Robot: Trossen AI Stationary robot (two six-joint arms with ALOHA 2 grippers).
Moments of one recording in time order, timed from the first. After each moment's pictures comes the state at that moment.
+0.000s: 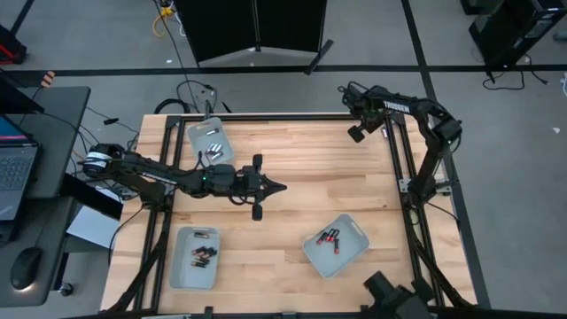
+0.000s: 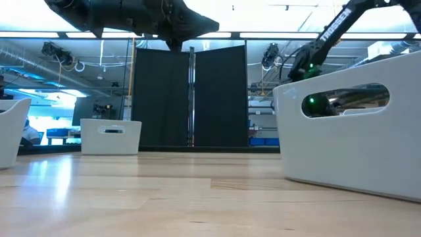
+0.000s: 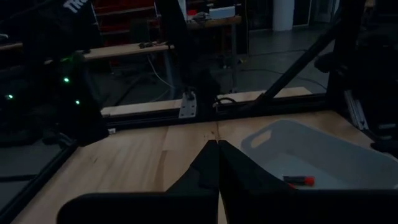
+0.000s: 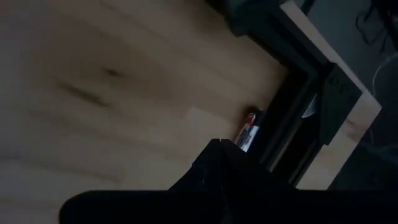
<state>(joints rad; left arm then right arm) -0.07 1.40 0.70 0.64 -0.11 0.09 -0.95 1.81 1.20 -1.03 0.41 0.11</state>
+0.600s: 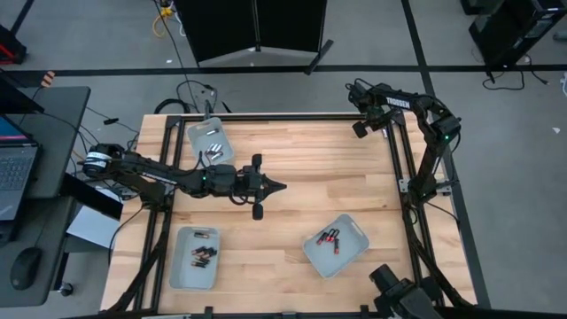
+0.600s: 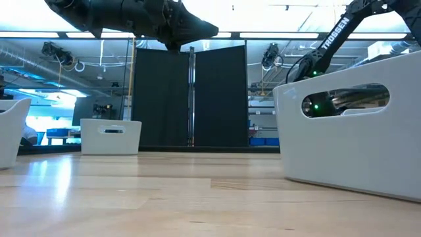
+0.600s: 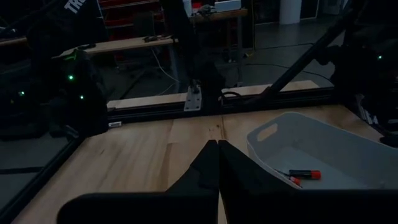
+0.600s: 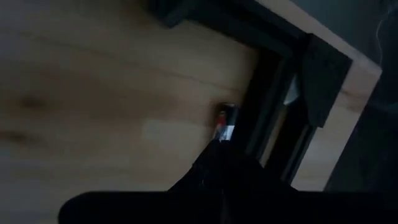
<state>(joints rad) -0.07 1.40 0.70 0.61 -0.13 0.09 -1.05 1.86 1.21 -1.02 0.44 0.26</state>
